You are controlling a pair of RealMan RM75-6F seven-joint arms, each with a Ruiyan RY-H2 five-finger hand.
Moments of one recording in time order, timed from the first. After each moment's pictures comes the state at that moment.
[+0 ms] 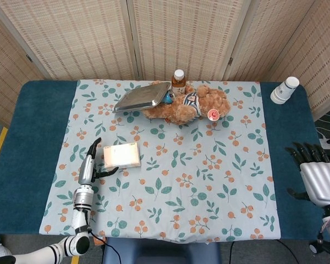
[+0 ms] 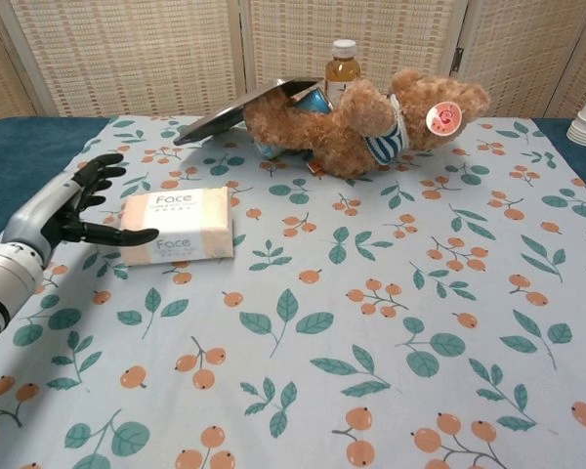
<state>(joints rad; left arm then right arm) -0.50 -1.91 -0.30 -1.11 1.16 1.20 -0.39 0.24 -0.59 0.08 -2.27 -1.19 1.26 -0.38</state>
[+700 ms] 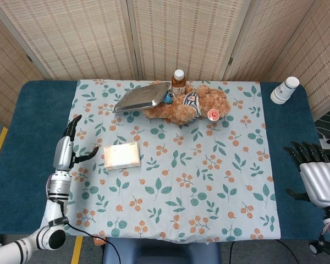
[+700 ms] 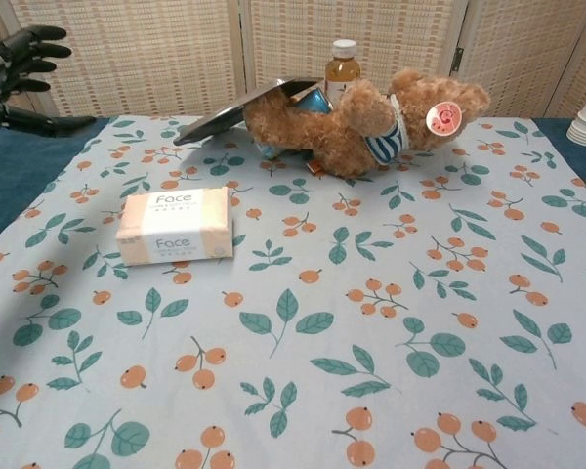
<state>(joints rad) -0.49 -1.55 -0.38 -1.47 1.23 1.24 -0.18 0.22 -0.55 0.07 -2.29 -1.24 1.28 -0.33</state>
